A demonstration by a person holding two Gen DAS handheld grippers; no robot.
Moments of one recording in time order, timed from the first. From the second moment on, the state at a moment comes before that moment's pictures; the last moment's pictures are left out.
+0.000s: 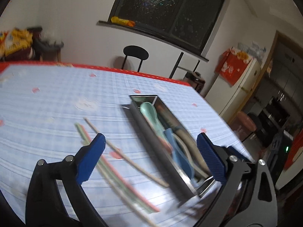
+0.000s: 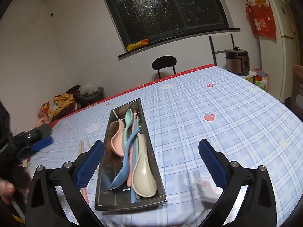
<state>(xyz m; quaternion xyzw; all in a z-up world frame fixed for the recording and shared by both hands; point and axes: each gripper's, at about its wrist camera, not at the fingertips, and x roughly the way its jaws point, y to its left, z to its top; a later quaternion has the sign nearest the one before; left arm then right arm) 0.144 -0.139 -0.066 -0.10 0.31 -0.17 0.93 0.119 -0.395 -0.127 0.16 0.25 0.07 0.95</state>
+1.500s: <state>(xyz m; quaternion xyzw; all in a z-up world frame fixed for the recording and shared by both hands) 0.154 -0.128 -0.147 -0.02 0.49 -0.16 0.86 0.144 -0.303 -0.104 0.08 0.41 0.20 0.89</state>
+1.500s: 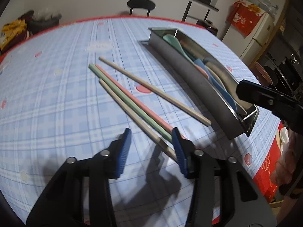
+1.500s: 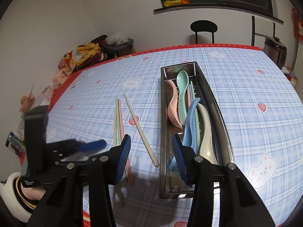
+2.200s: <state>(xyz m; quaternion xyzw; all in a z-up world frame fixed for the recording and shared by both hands) 0.153 -0.160 -0.148 0.09 0.50 -0.10 0.85 0.129 -0.324 -0.095 0.09 0.39 0.21 0.89</state>
